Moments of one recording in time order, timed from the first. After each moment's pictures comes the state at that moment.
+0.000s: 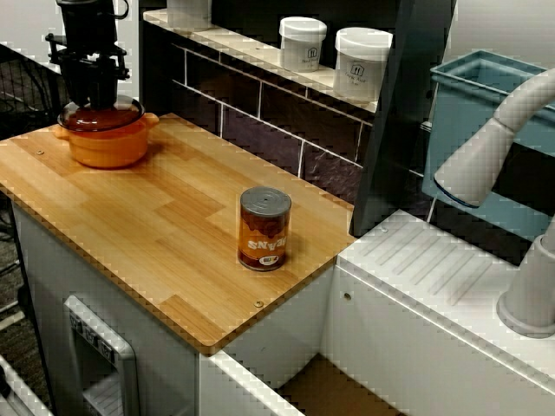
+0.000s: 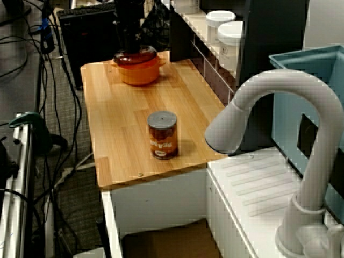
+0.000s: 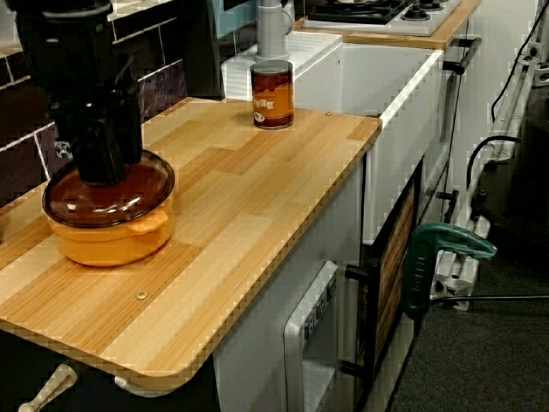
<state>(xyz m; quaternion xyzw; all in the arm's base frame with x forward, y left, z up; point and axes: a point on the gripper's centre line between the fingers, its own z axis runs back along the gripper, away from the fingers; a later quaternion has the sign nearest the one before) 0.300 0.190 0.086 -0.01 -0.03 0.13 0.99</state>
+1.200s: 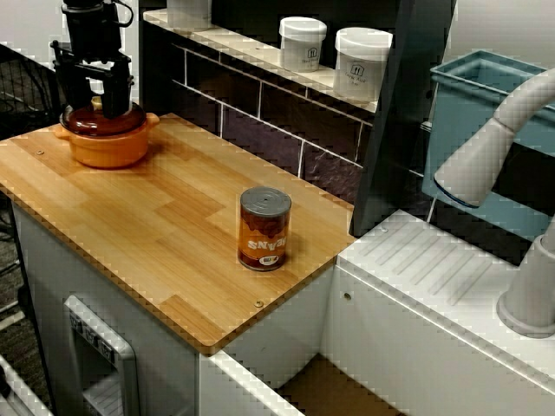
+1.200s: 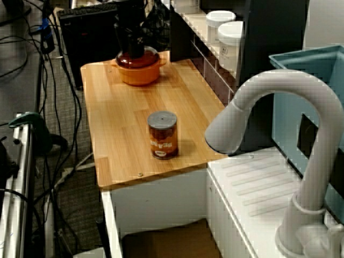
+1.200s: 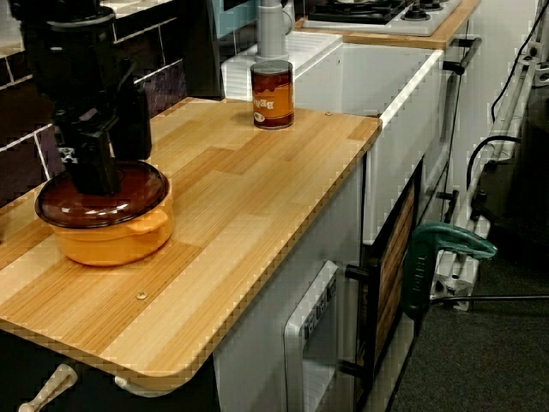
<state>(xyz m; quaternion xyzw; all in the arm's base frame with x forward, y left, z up) 0.301 0.185 0.081 -0.02 -0.03 0.13 0.99</state>
